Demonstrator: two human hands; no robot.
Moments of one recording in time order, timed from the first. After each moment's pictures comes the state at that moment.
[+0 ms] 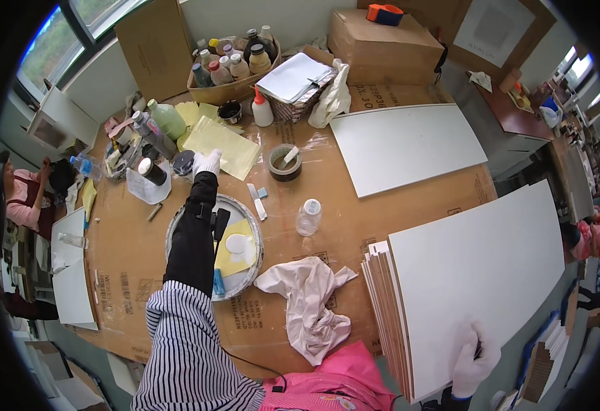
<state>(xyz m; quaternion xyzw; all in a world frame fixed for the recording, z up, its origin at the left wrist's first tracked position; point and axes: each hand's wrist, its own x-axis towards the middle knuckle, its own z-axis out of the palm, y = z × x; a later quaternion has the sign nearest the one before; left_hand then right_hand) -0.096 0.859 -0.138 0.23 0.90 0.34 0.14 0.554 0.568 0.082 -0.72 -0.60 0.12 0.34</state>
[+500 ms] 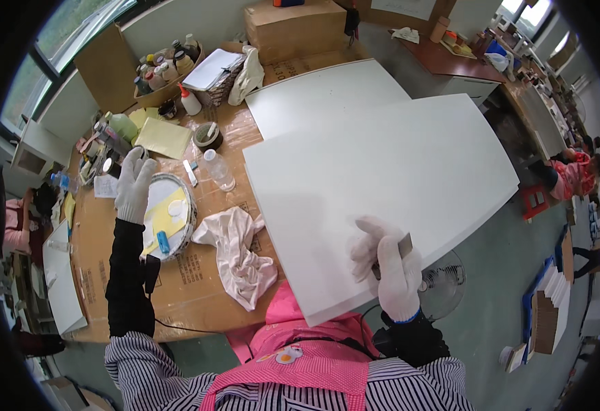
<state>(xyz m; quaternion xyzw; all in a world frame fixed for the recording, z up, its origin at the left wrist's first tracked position) 0.108 0.662 0.059 0.52 0.72 0.45 0.14 0.583 0.575 0.110 -0.41 -0.50 0.55 0.53</state>
